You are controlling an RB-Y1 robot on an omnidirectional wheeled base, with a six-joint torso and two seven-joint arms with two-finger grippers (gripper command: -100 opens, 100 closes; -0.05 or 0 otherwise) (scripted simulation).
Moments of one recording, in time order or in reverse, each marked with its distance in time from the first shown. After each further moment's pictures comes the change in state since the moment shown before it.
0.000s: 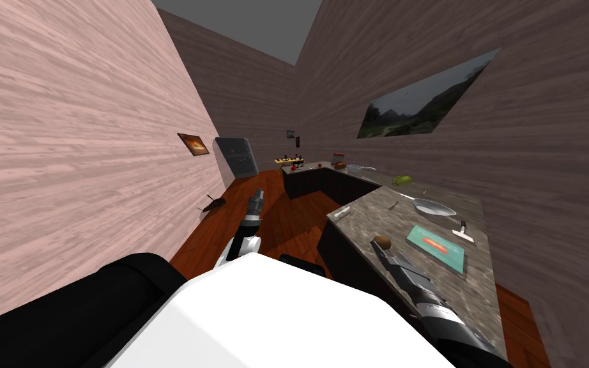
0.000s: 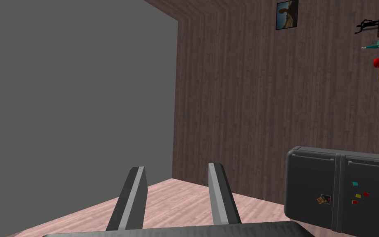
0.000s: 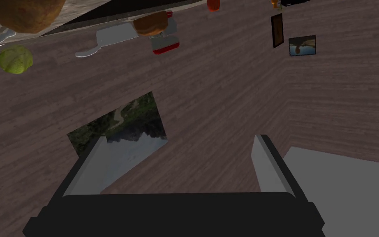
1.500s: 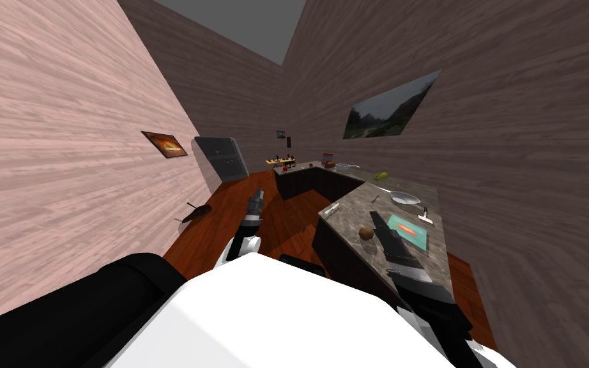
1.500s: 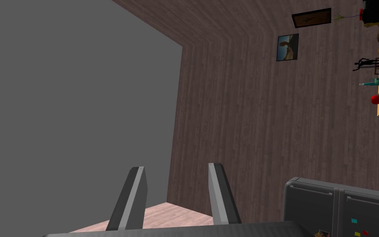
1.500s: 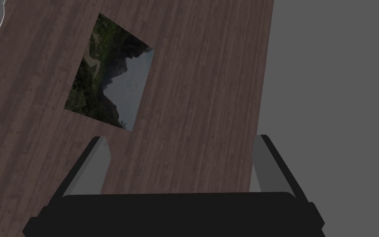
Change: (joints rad) left arm 0.000 0.000 0.000 0.000 0.000 0.000 0.000; right arm -0.244 0.178 0.054 -0.054 -0.442 -0.240 0.000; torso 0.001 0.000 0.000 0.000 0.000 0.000
